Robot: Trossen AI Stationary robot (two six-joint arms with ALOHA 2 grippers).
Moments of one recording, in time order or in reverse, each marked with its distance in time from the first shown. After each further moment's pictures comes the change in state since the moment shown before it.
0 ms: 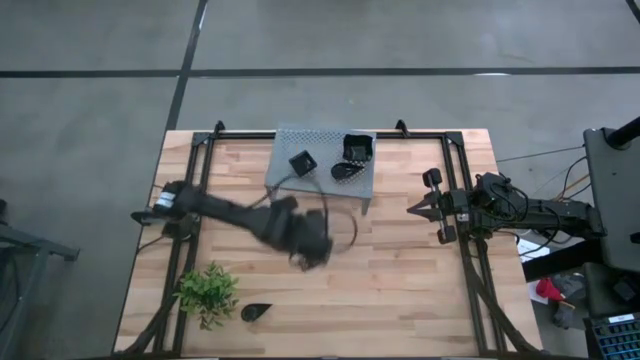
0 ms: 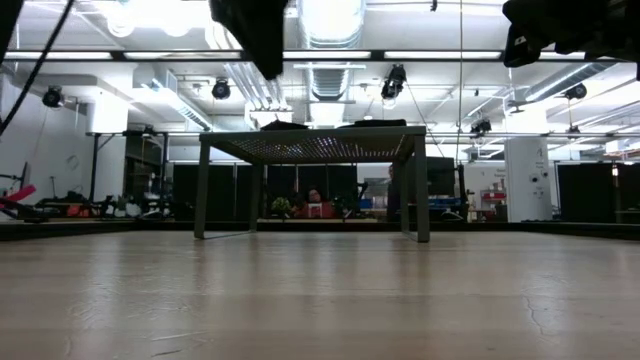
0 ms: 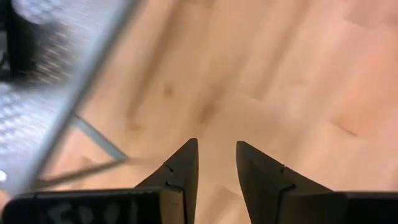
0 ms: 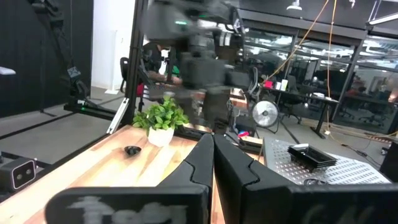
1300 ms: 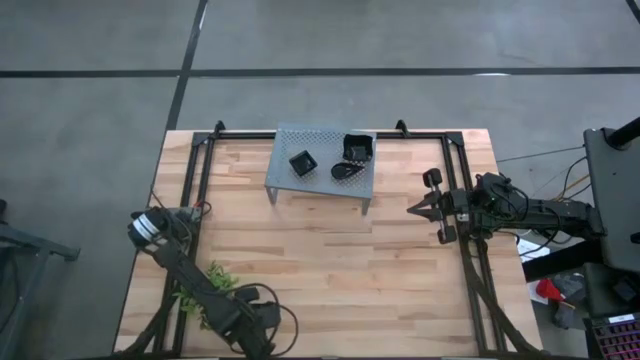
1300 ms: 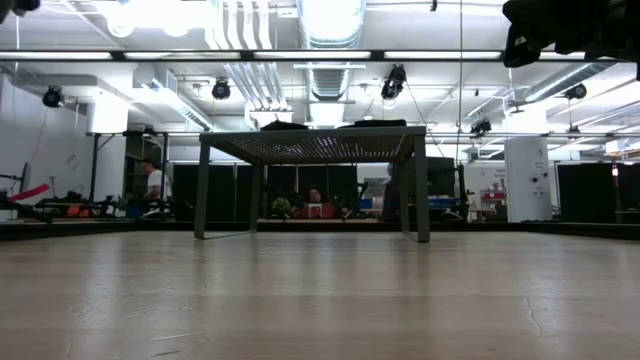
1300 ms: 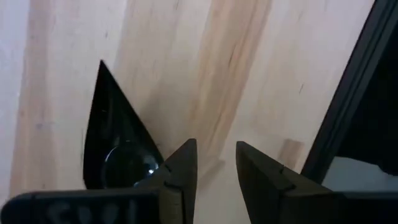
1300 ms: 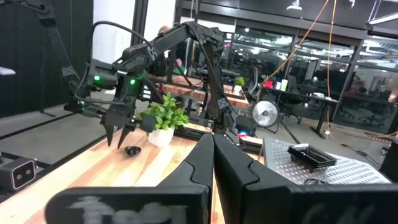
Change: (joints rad) left arm -0.574 0.002 -0.543 0.585 0.395 -0.473; right arm 0.000 0.000 0.000 0.000 0.000 -0.001
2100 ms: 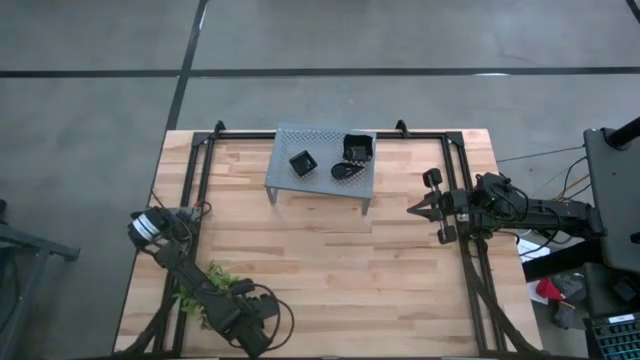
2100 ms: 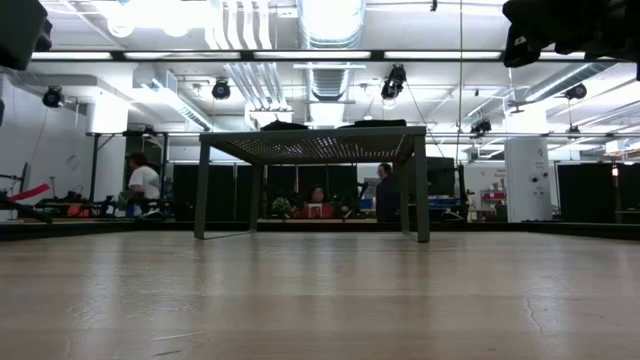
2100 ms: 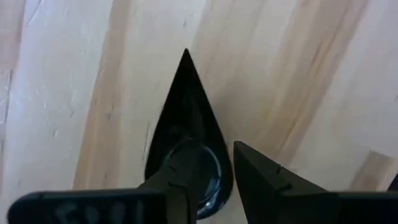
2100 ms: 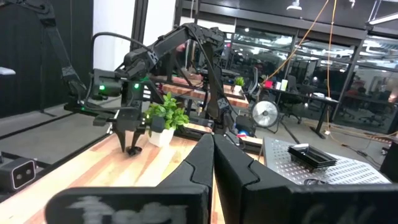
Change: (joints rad) left arm 0.000 0.000 -0.052 -0.074 -0.086 -0.030; right arm 0.000 0.000 0.000 0.000 0.000 0.000
